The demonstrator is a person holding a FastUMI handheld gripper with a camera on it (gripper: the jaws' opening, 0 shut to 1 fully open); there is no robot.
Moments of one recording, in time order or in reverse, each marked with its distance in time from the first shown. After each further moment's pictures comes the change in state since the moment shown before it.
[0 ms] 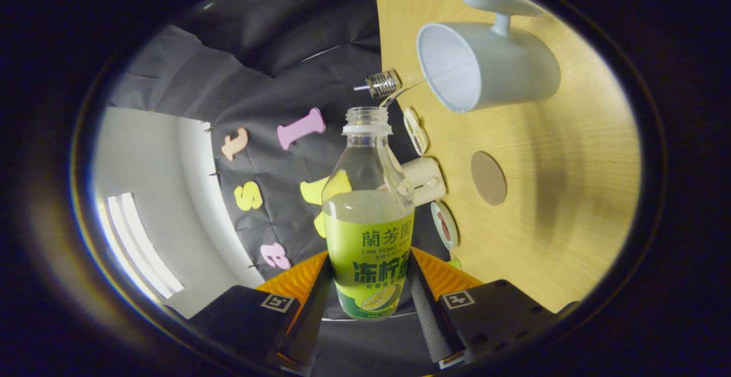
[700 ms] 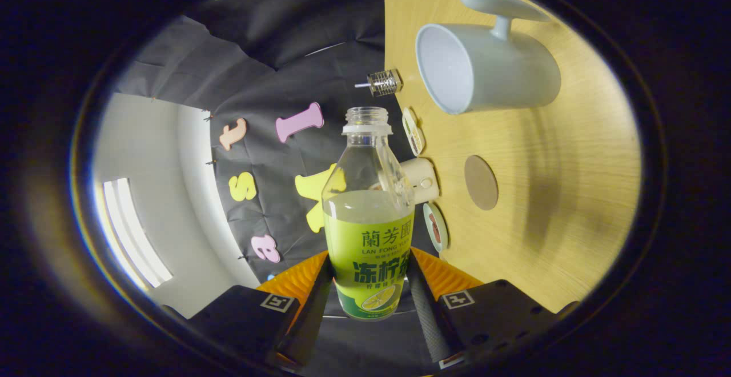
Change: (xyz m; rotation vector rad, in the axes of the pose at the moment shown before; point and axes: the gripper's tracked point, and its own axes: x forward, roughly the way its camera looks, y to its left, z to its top) arm -0.004 -0.009 -0.004 -0.051 0.013 -0.044
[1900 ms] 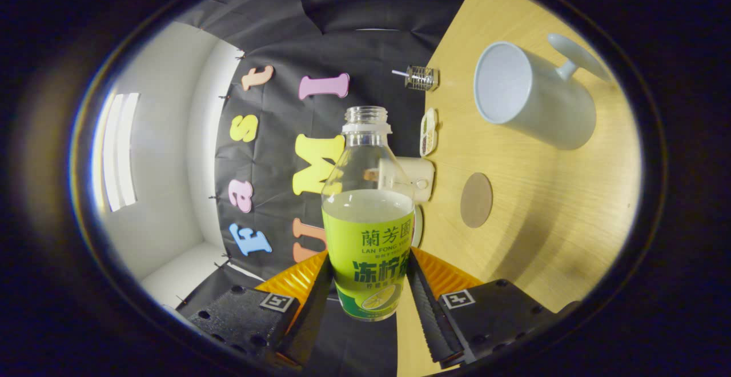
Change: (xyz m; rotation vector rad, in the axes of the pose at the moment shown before) arm -0.002 -0.022 -0.027 -0.350 0.075 -0.089
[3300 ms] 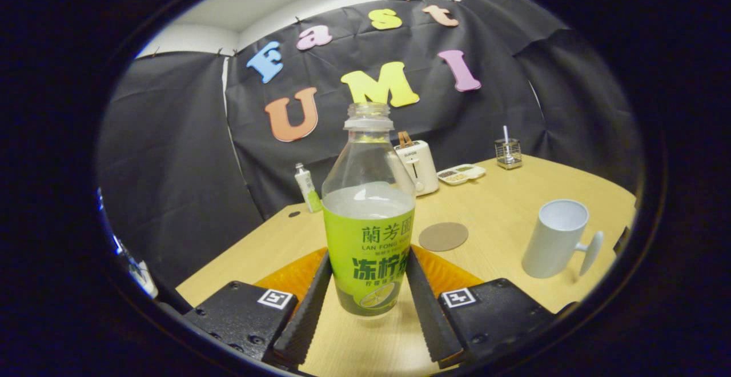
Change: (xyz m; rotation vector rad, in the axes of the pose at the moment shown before) arm -0.023 -0.048 -0.051 -1.115 0.215 -0.302
